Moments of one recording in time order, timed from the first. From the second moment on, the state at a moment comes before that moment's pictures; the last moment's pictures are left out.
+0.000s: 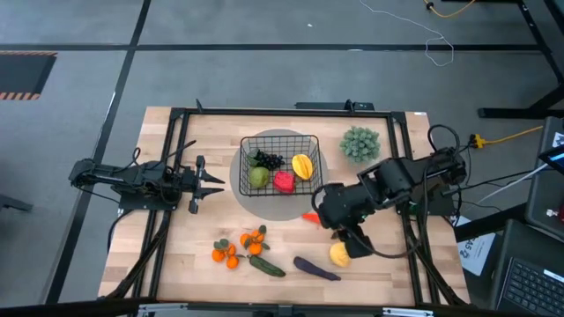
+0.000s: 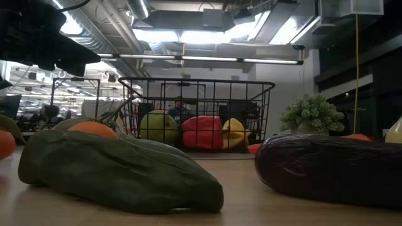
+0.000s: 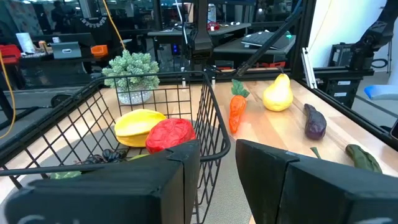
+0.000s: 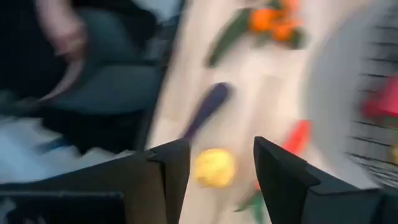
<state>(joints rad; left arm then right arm) -0.12 0.02 0.01 0.04 -0.14 0.03 0.42 1.76 2.12 -1.44 -0.15 0.22</state>
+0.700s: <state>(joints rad) -0.12 0.02 0.01 0.04 -0.14 0.03 0.60 1.93 2.12 -1.53 0.25 0.47</state>
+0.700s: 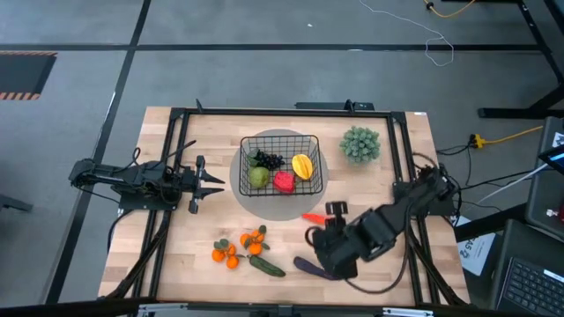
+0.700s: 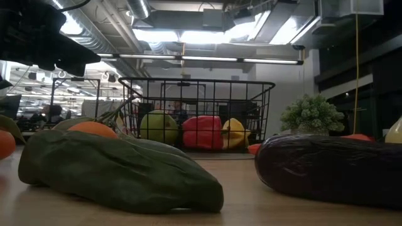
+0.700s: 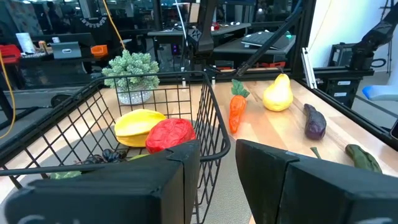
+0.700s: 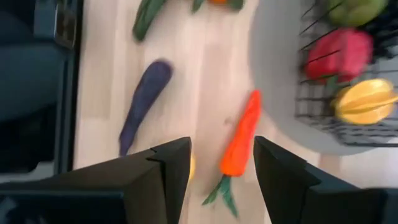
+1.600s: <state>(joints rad) -0.12 0.02 0.01 0.04 -0.14 0.03 0.68 2.01 2.12 -1.57 0.30 0.16</state>
